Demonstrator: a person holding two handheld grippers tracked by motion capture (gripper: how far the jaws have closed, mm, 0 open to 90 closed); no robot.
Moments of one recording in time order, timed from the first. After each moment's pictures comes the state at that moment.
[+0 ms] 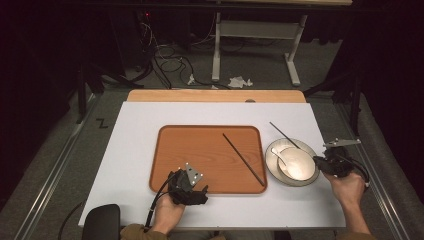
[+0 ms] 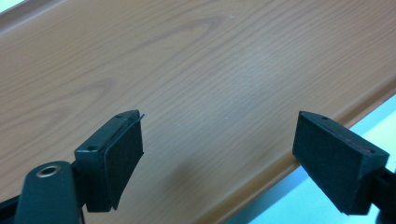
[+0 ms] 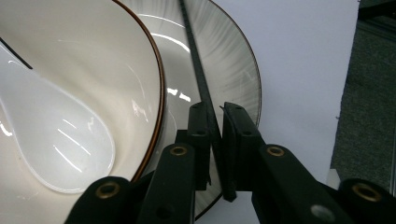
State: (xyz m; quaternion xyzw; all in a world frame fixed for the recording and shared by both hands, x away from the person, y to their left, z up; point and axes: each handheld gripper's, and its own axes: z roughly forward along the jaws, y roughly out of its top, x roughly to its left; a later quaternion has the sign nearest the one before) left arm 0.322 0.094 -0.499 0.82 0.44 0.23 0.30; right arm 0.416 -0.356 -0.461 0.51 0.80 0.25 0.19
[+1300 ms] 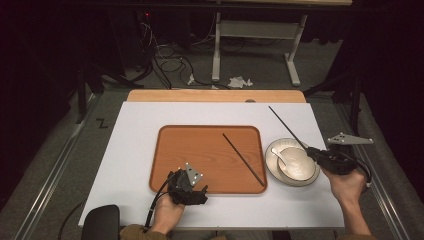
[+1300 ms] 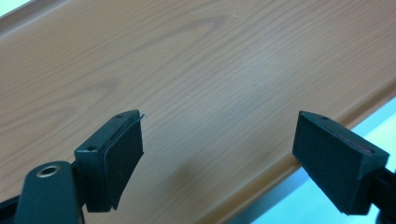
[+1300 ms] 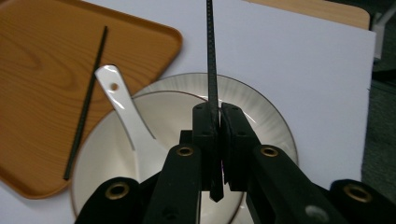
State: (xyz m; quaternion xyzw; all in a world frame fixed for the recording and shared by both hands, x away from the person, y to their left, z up) left arm 0.321 0.092 -0.499 0.82 0.43 0.23 0.29; right arm 0.392 -0.331 -0.413 0.46 0.79 0.36 0.21
